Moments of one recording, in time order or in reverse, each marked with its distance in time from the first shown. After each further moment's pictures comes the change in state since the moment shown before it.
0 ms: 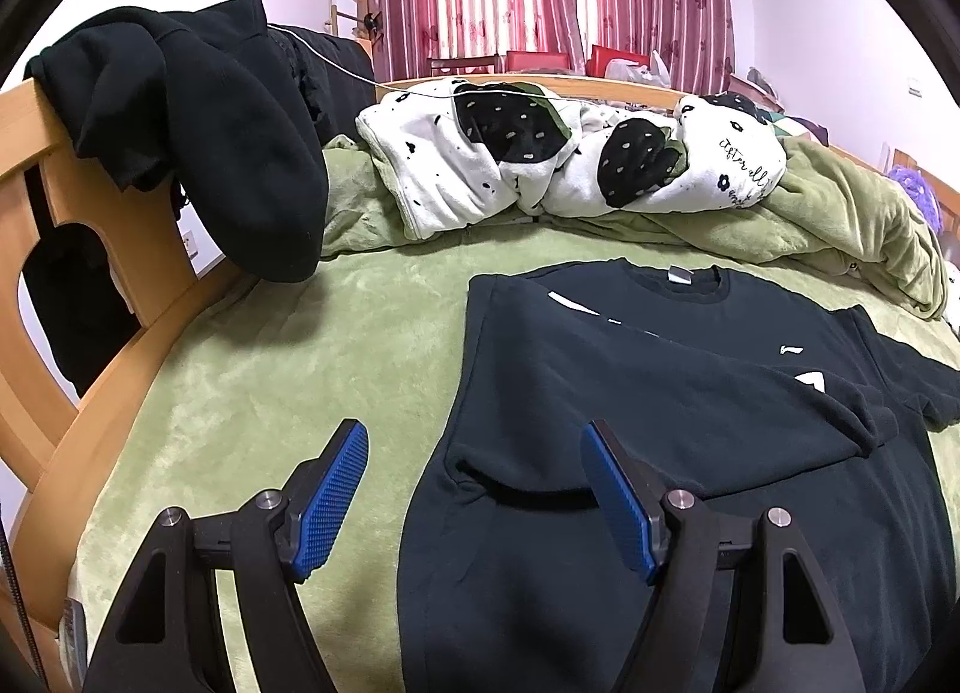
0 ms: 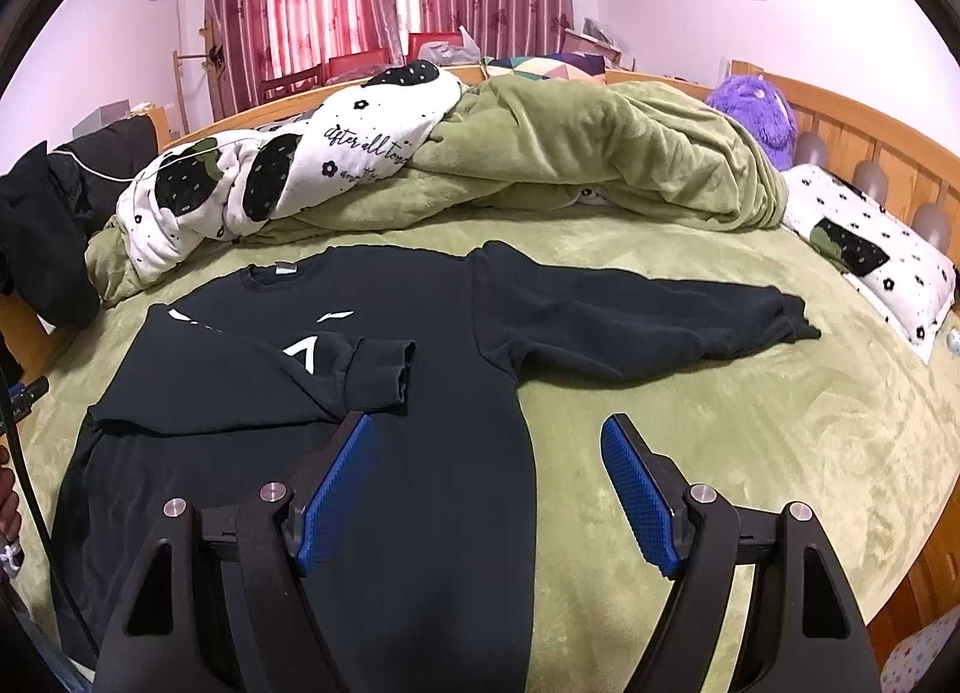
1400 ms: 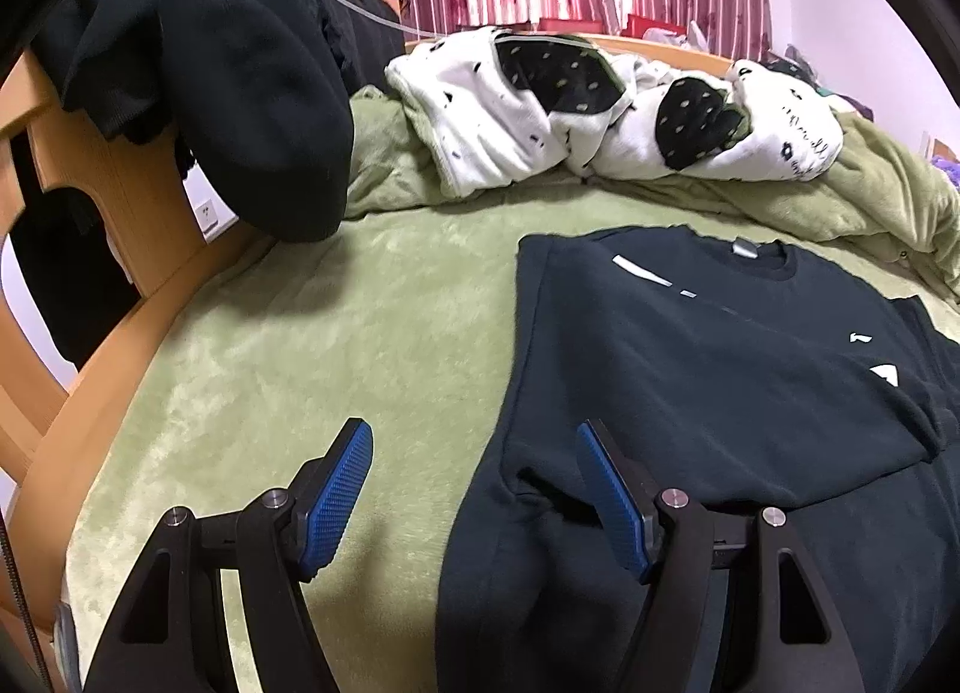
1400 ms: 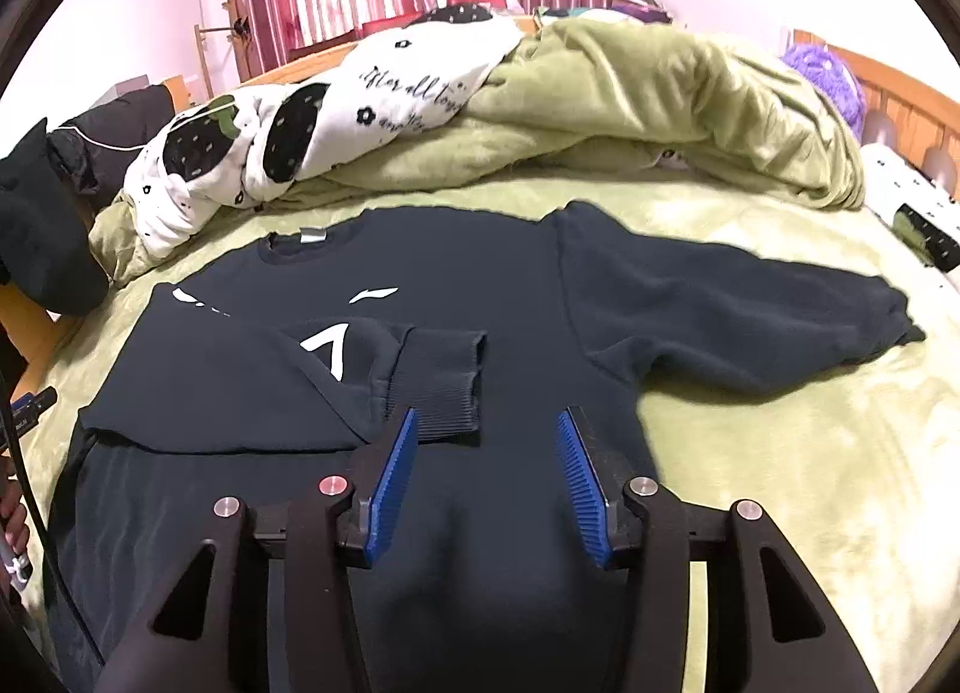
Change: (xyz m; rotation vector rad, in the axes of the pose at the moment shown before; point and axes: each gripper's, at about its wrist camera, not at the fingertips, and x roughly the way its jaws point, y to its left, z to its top) left arm 0.055 0.022 -0.002 -0.017 0.066 0.066; right arm 0.098 0.045 0.013 -0.024 0.065 0.092
